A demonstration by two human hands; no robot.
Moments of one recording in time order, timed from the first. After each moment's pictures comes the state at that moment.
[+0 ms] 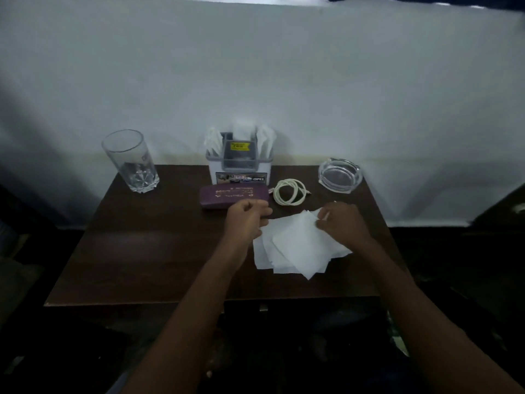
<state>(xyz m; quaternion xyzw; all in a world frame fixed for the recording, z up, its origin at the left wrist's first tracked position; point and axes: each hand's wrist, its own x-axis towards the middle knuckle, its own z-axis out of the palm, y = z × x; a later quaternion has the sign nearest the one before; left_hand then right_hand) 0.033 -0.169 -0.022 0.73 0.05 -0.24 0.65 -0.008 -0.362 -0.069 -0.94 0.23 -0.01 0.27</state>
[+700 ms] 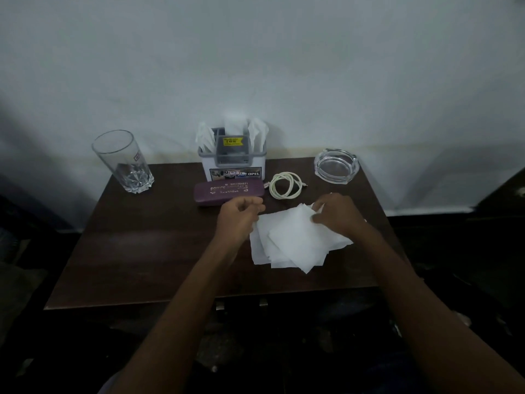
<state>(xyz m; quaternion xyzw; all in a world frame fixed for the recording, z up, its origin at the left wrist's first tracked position) 0.034 -0.163 -0.029 0.76 0.00 -0.21 0.61 0.000 -0.367 -0.072 -0.93 0.21 0.03 0.28</state>
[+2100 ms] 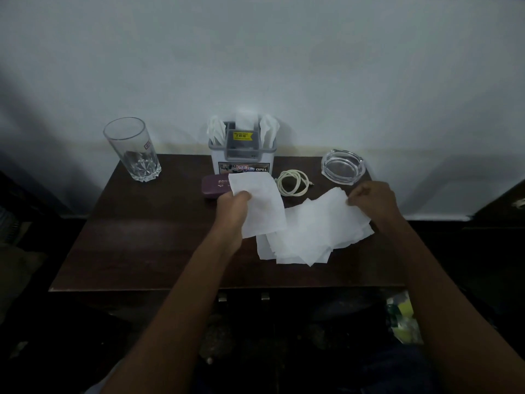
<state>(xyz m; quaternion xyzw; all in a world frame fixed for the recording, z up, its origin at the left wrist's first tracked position) 0.040 -0.157 -0.017 0.68 0.15 -0.22 0.68 -0.011 -0.400 -0.049 -0.87 0.31 -0.09 0.36</state>
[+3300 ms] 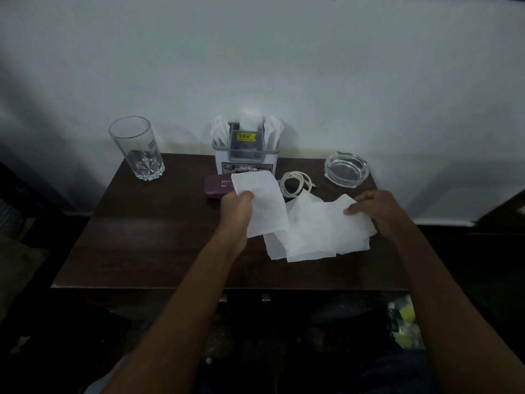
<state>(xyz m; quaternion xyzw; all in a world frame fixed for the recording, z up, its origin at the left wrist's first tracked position) 0.036 -0.162 -0.013 0.69 0.16 -0.20 0.68 -0.017 -0.391 -0.033 -0.76 0.38 -0.01 0.53</state>
